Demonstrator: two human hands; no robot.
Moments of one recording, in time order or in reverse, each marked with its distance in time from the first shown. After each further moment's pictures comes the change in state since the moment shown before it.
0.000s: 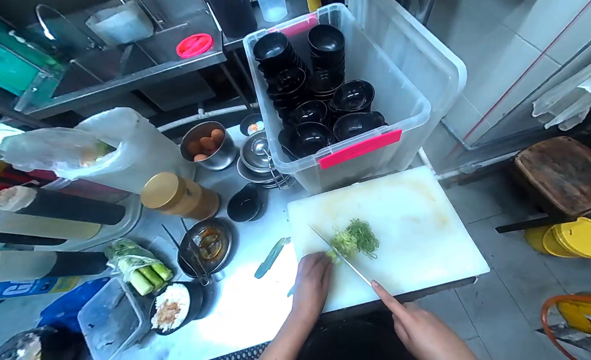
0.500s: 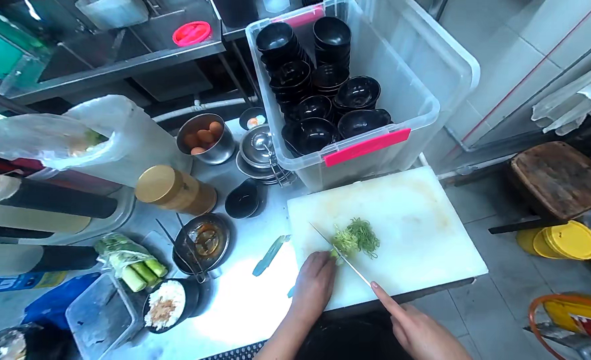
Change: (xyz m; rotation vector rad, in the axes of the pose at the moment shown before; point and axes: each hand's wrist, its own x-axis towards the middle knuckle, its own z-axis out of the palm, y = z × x) left_hand -0.001 -0.001 0.001 0.095 -0.076 0.136; right_hand -0.004 -0.005 0.006 -0.023 0.082 -0.020
